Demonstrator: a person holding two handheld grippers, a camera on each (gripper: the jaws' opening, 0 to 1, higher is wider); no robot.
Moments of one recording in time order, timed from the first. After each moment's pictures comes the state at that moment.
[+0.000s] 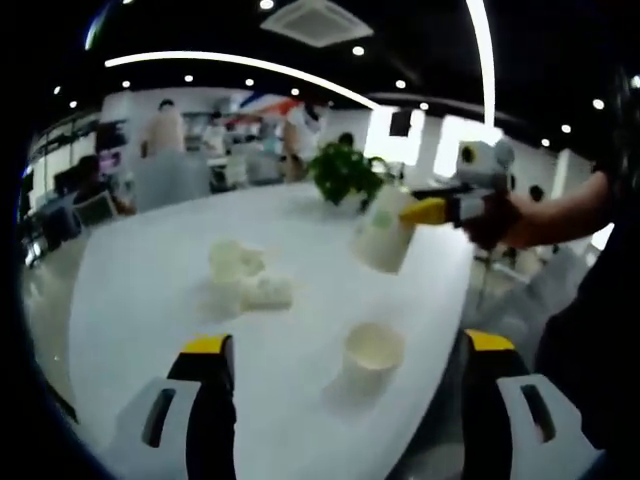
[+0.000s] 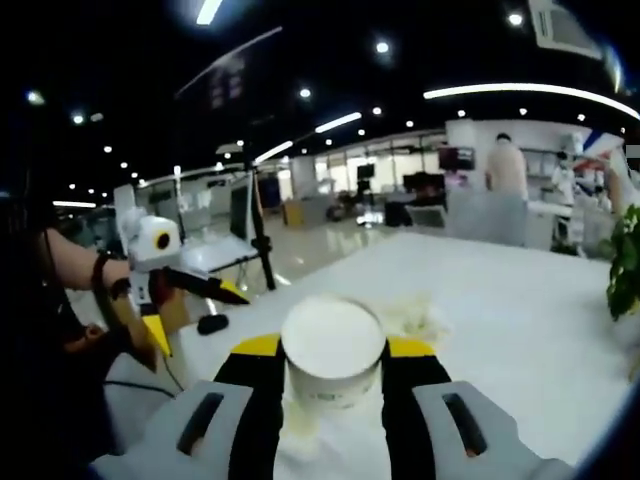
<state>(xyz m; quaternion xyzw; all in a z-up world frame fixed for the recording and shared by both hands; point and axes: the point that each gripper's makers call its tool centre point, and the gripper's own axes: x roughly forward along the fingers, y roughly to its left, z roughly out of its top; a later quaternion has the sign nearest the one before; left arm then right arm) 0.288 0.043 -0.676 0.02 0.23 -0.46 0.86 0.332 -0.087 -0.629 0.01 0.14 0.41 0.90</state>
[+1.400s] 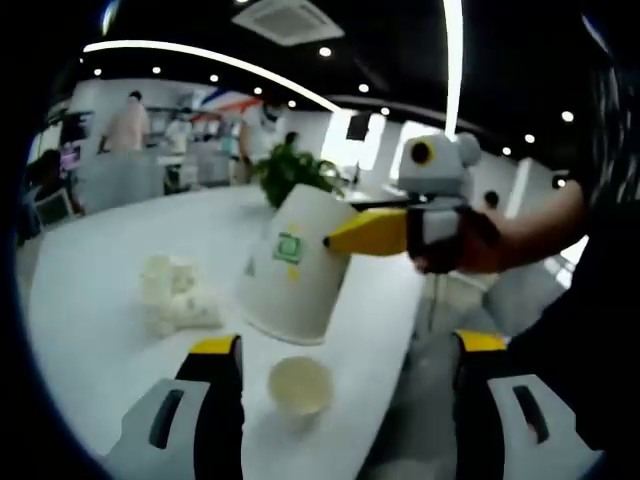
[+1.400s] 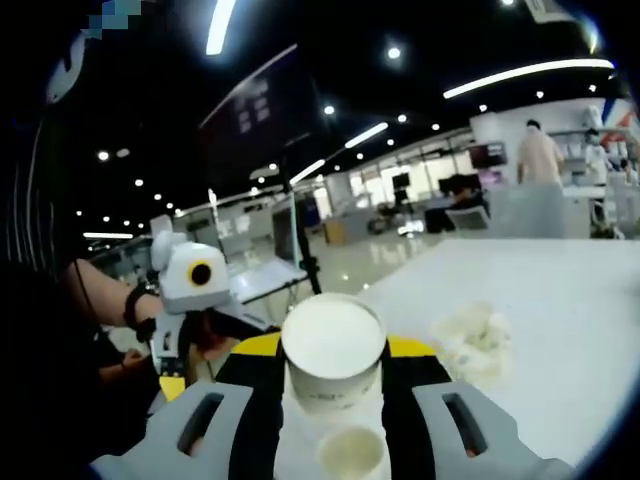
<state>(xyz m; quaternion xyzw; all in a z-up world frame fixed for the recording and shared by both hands) 0.265 -0.028 -0.660 -0.02 0.22 -0.55 0.81 0.308 -0.038 -0.615 0.07 0.13 0.49 0.86</state>
